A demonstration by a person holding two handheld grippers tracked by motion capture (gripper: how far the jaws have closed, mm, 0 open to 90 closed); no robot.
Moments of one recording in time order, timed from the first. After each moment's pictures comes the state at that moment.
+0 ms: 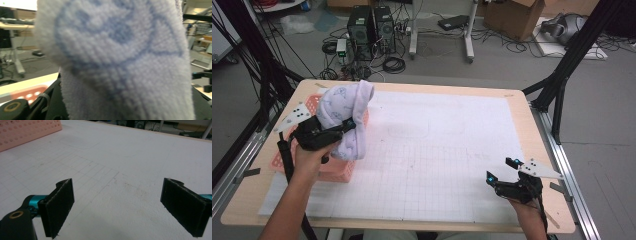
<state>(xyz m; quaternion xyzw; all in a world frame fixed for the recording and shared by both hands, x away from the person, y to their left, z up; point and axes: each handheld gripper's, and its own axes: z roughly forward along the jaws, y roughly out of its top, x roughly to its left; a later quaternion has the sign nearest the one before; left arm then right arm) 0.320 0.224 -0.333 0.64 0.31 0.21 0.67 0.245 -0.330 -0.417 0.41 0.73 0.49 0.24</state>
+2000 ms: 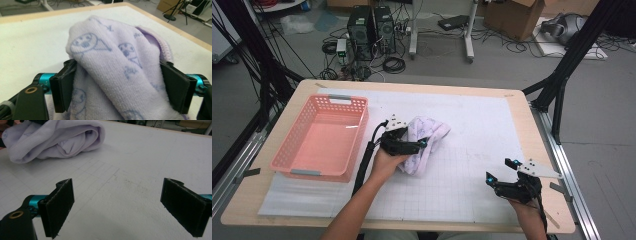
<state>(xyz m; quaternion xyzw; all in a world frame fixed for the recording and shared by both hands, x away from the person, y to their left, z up) 0.363 0.057 -0.406 0.75 0.37 0.16 0.53 0.247 -0.331 -0.421 0.41 0.73 0.49 0.23</state>
